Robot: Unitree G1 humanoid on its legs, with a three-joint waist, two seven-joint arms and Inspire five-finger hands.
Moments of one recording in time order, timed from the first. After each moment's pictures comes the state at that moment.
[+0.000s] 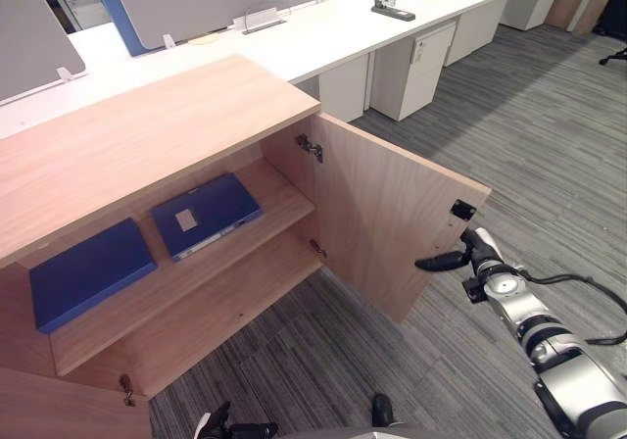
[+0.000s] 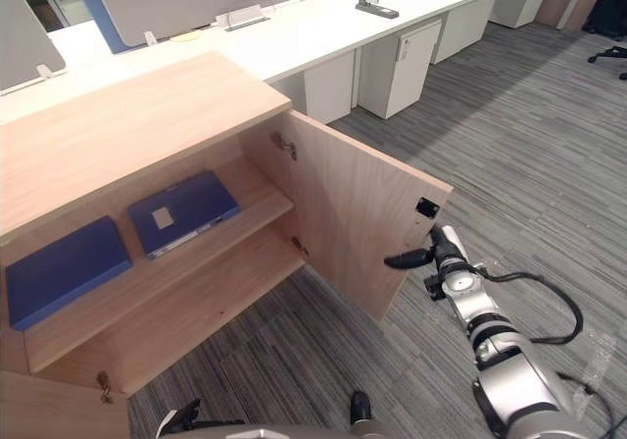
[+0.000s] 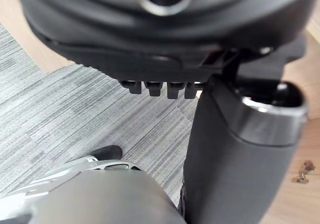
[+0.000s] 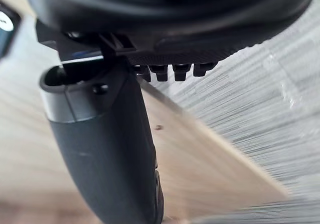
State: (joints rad) left arm 0.13 0.12 0.12 1.08 0.15 -0.05 0.05; right arm -0.51 -0.66 0.63 0.89 0.12 -0.01 0.03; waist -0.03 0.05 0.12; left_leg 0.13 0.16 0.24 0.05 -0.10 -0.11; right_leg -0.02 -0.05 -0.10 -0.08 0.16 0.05
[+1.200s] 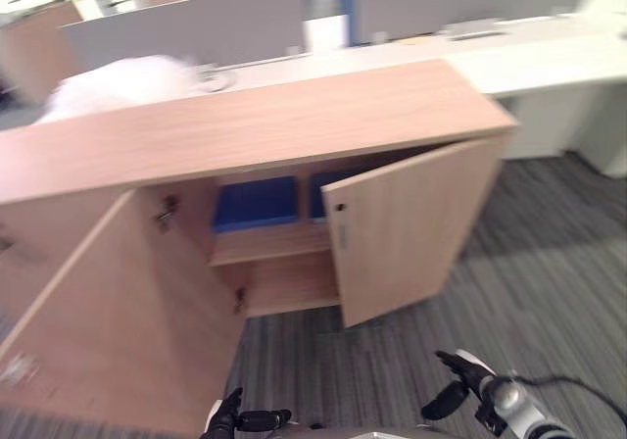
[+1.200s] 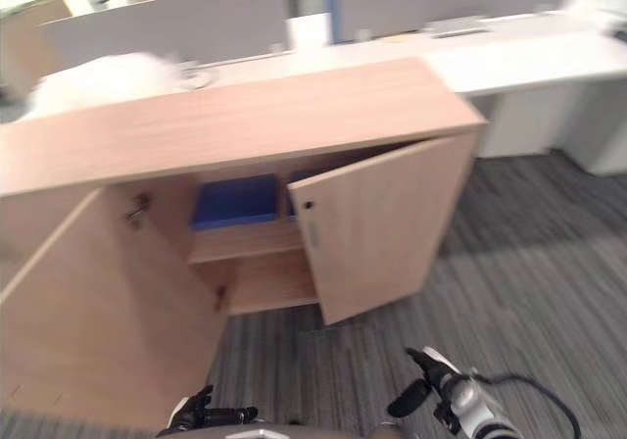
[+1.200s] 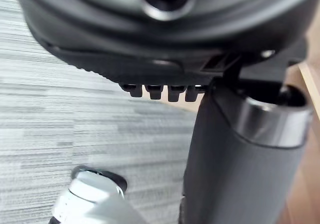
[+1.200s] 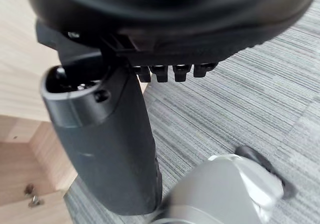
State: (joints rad) left arm 0.12 0.11 0.22 1.05 0.15 -0.06 0.05; right arm 0.01 -0.33 0.06 1.04 -0.34 0.00 0.10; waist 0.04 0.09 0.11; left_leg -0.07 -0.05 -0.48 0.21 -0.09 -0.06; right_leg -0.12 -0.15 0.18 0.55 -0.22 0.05
